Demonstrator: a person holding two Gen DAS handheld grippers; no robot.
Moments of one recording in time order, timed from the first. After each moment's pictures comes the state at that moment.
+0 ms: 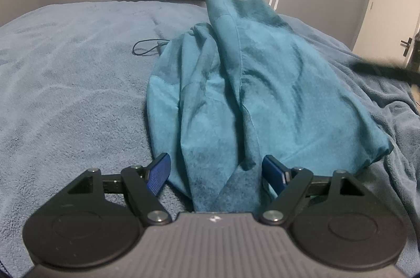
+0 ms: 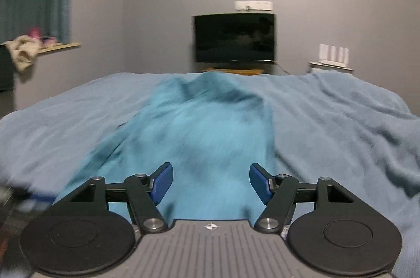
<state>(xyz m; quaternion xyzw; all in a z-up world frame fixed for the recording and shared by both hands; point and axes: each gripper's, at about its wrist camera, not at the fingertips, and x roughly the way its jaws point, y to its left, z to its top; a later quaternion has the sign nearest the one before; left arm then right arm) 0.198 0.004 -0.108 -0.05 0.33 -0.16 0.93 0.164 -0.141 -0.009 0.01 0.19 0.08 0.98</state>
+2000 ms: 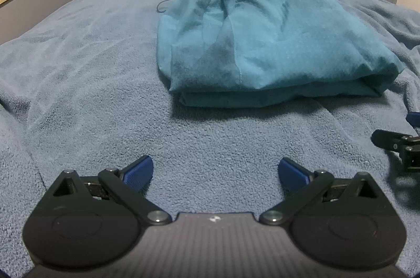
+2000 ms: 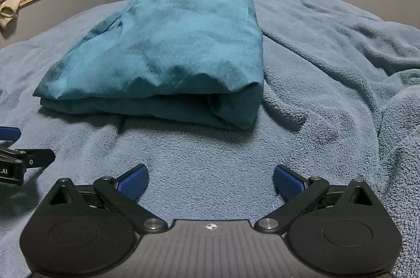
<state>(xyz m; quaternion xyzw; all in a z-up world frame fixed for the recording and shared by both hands) 0.122 -0.052 -0.124 0.04 0.40 -0.04 0.92 0.065 -0.144 -0.114 0.01 0.35 0.04 0.94</state>
